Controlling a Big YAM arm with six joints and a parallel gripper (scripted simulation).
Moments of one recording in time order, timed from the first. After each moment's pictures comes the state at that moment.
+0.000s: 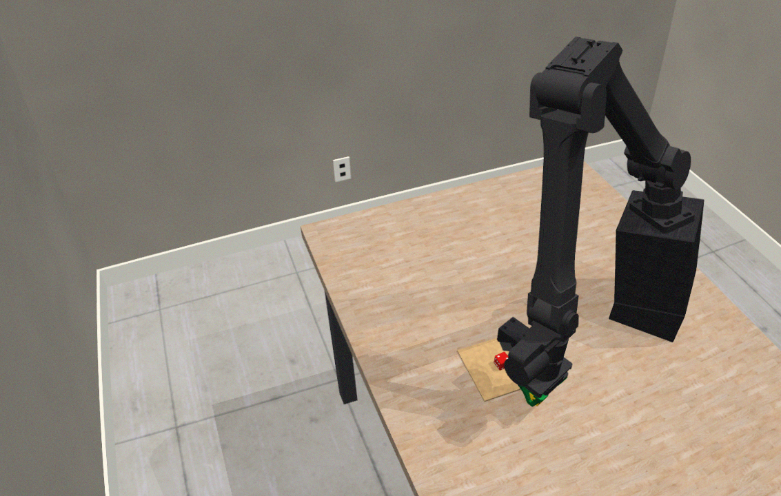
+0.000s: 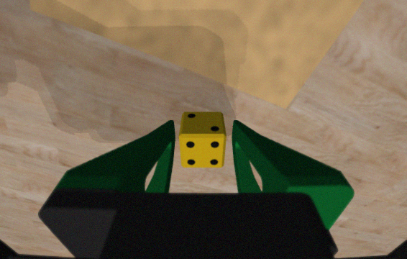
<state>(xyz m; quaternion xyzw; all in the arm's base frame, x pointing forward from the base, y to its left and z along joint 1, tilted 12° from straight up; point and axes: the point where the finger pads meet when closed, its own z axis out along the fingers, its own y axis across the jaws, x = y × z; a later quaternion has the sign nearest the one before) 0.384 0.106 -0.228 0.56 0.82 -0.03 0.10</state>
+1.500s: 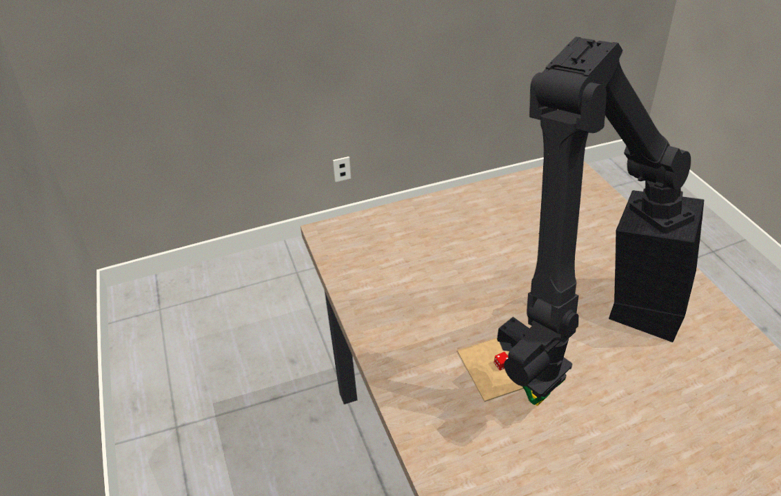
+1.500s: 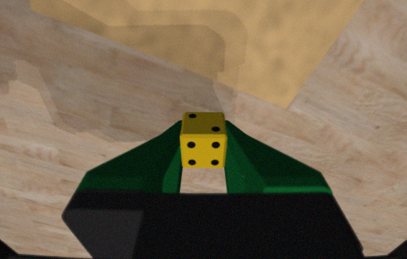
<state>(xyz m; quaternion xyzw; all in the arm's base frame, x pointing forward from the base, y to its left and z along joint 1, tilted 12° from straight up) 0.384 0.106 -0.228 0.56 0.82 -0.03 0.10</state>
